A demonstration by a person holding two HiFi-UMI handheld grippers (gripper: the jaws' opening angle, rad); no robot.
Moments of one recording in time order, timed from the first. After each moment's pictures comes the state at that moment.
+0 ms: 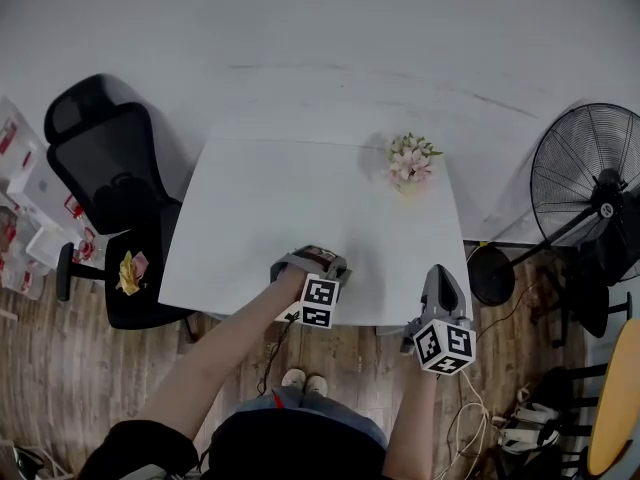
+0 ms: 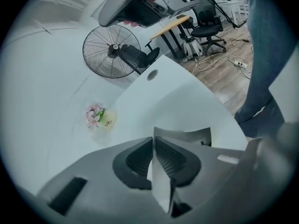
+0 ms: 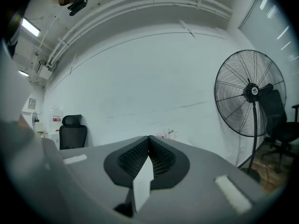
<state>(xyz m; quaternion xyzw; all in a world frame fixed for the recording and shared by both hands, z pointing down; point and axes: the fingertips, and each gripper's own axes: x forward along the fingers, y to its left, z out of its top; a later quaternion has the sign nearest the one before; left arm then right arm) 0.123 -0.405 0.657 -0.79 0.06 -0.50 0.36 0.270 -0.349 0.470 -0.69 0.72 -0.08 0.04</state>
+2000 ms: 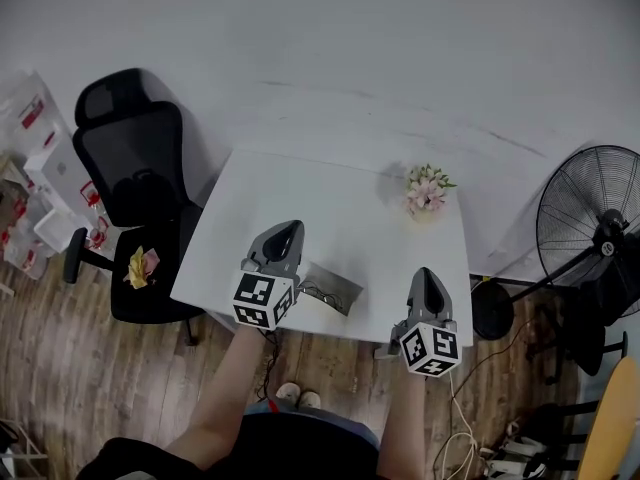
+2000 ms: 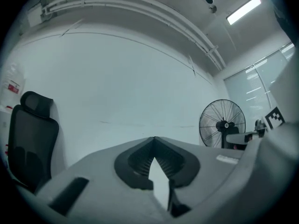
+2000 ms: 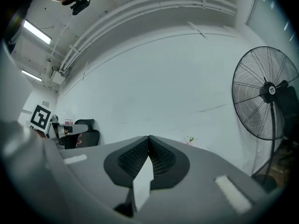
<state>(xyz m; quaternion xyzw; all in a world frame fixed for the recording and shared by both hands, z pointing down) -0.044 -0.437 0.412 -0.86 0.50 0.04 -0.01 0.204 -0.373 0.440 -0.64 0.76 -0.05 0.06</state>
